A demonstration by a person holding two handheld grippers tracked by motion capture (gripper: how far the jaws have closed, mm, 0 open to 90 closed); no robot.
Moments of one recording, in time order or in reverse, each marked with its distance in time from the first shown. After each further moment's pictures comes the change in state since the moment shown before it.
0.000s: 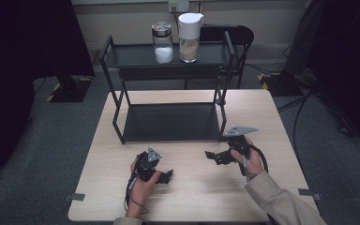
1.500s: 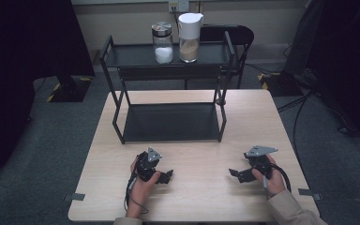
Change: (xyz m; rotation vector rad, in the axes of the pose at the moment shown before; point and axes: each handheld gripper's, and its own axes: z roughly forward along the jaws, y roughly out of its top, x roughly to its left) left arm 0.000 0.000 0.000 0.000 0.000 -0.001; right arm -0.012 -0.068 -0.033 0.125 -0.138 -0.038
